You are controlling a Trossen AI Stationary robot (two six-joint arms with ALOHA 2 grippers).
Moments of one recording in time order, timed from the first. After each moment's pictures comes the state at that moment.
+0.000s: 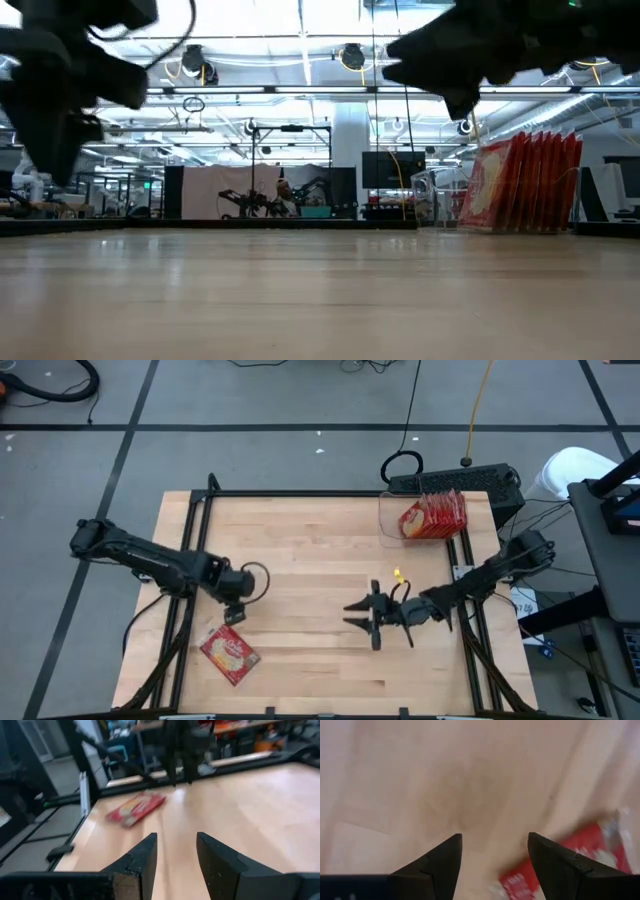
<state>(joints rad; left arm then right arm) -0.19 1.15 0.70 -0.88 0.13 -0.60 0.43 1.51 0.49 0.85 0.45 0.30</state>
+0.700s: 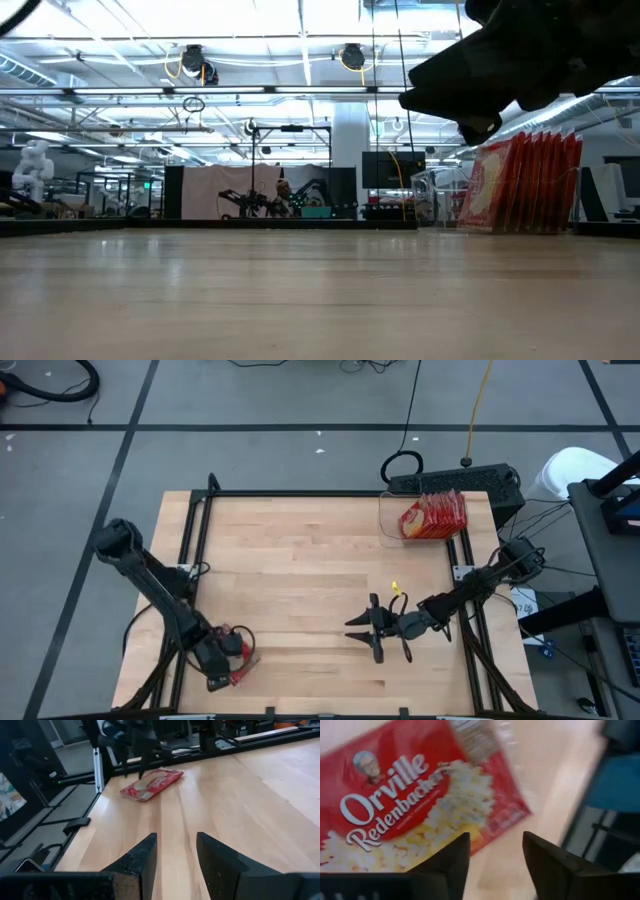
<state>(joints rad) -0.87 1.40 0.70 -0.42 0.15 -1.24 0.52 1.63 0.49 0.89 0.45 0.36</state>
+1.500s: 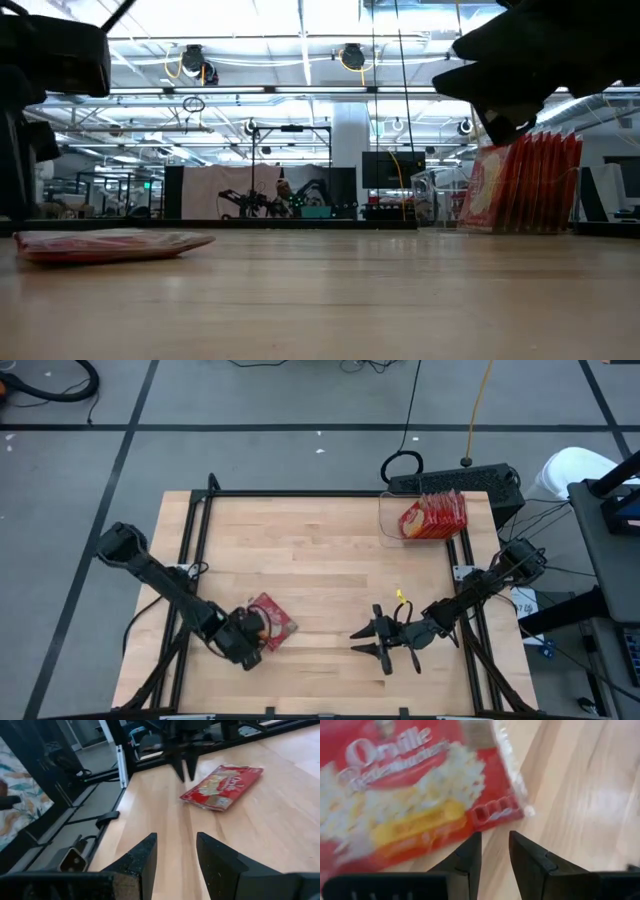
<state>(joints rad) -0.69 1.48 0.69 -0.30 -0.24 -1.13 0.61 1.63 0.49 0.89 0.45 0.46</state>
